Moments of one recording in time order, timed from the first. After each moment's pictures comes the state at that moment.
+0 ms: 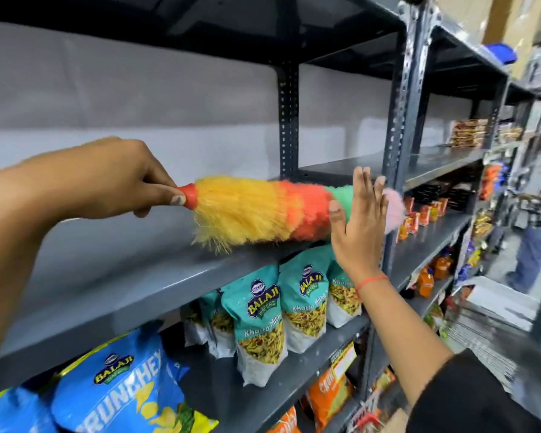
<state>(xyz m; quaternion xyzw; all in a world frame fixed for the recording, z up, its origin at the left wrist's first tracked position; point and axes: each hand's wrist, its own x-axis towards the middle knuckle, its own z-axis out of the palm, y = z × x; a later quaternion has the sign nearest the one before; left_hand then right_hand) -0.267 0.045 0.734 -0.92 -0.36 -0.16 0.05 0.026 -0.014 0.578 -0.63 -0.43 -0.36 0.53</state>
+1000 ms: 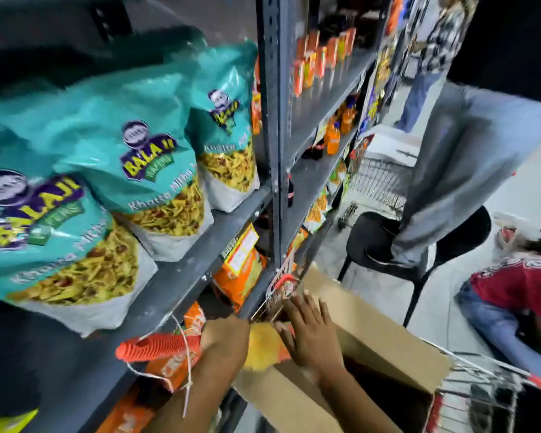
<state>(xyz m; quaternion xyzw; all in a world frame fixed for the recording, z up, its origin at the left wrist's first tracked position) -0.008 -0.021 0.256 -0.92 -0.24 0.29 0.03 0.075 -0.140 0.145 -0.87 -0.43 -0.07 0.22</state>
